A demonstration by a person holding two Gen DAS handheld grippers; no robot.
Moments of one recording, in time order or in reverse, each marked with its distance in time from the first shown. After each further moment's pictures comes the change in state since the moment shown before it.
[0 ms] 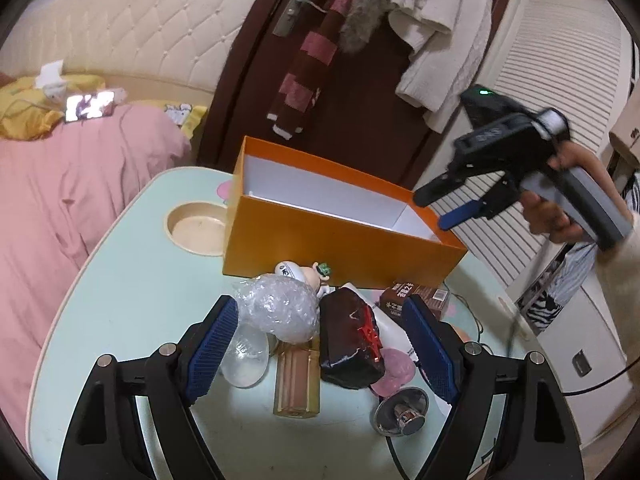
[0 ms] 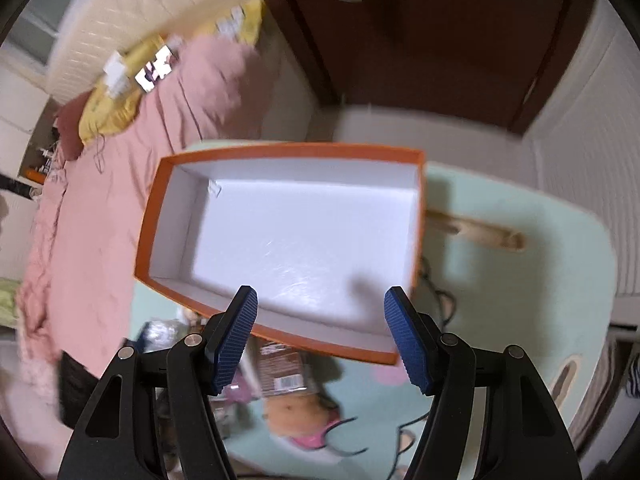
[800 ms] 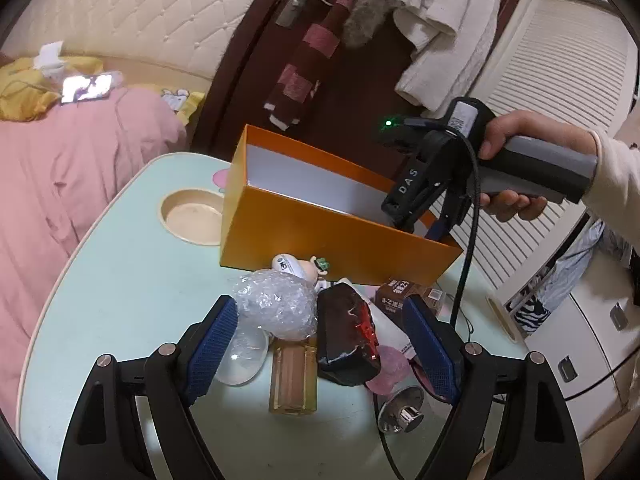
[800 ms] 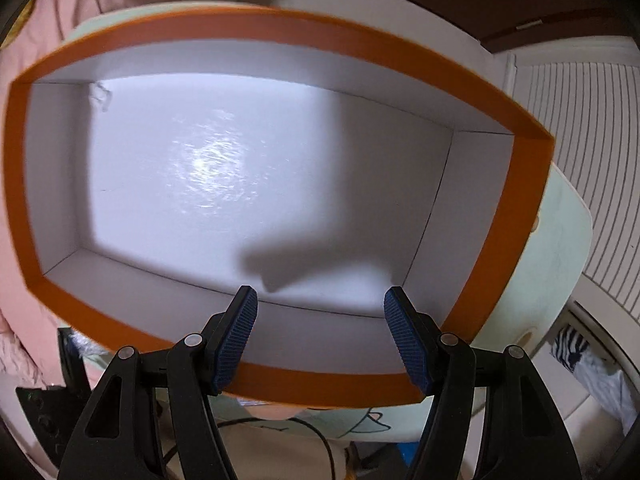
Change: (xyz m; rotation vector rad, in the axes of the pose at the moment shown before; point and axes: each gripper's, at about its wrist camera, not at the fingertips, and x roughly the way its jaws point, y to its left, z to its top) left arm 0.002 0.003 -0.002 -0.029 0.025 -0.038; right arm 0.099 0.015 0.032 -0.034 0.531 -0.359
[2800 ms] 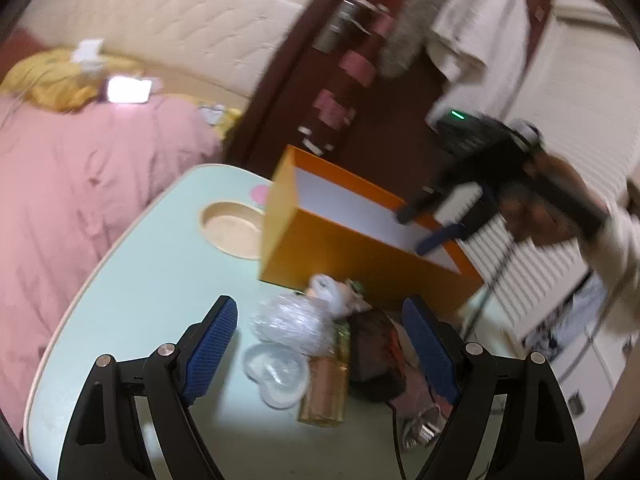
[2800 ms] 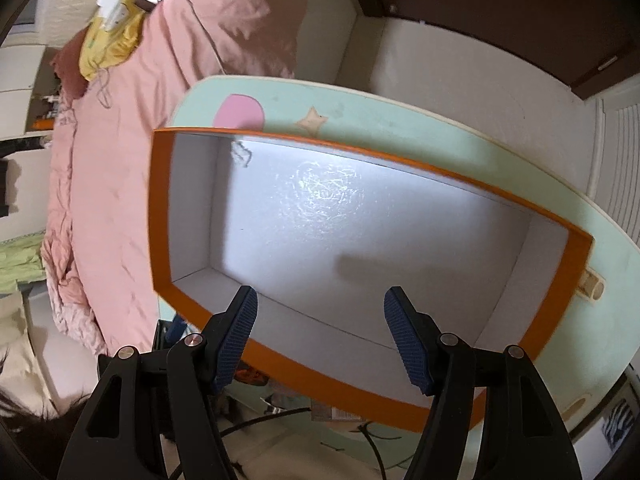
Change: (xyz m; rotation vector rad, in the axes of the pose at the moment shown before) left arm -0.012 0.023 -0.003 -0.131 -0.108 0.090; right arm -0.064 -0.026 -0.007 -0.126 -0.230 0.448
